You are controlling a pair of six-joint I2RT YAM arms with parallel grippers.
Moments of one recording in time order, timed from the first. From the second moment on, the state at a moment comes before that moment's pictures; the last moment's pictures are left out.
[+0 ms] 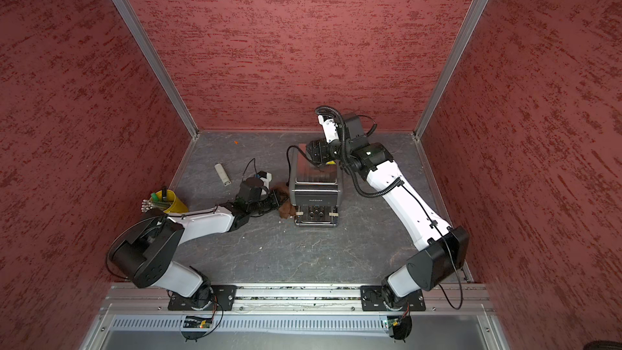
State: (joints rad) left arm -0.54 1.50 0.68 0.25 0.25 -0.86; right arm 0.49 1.52 1.61 -0.66 -0.20 0.20
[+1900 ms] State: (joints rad) left arm -0.76 1.10 0.83 -0.07 0.15 -0.92; right arm 0.48 1.50 1.58 -0.64 -0.21 0.18
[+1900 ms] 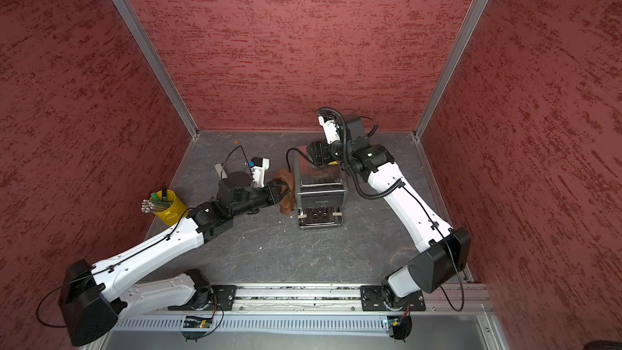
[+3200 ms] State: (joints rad) left arm -0.51 1.35 1.01 0.06 0.33 -0.86; right arm 0.49 1.40 1.50 -0.66 -0.12 0.25
